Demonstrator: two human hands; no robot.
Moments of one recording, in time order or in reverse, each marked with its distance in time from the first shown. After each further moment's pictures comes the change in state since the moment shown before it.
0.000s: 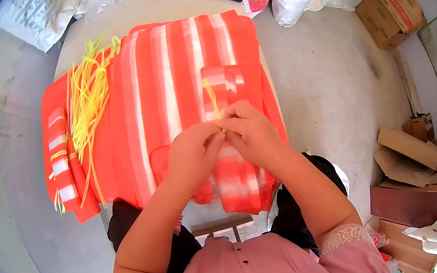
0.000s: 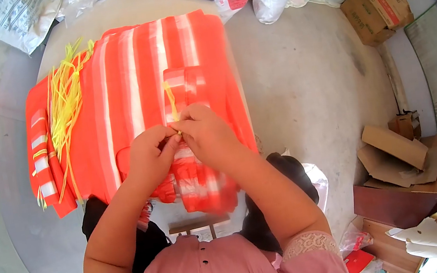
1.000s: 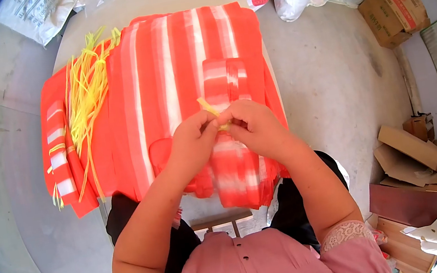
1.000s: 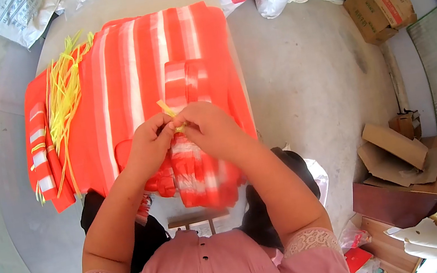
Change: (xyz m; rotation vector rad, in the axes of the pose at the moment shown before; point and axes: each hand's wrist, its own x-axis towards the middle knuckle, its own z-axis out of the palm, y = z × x) left_hand 0.006 -0.021 0.008 -0.434 -0.132 -0.382; right_hand 0.004 0.001 -0.011 0.222 -0.163 0.181
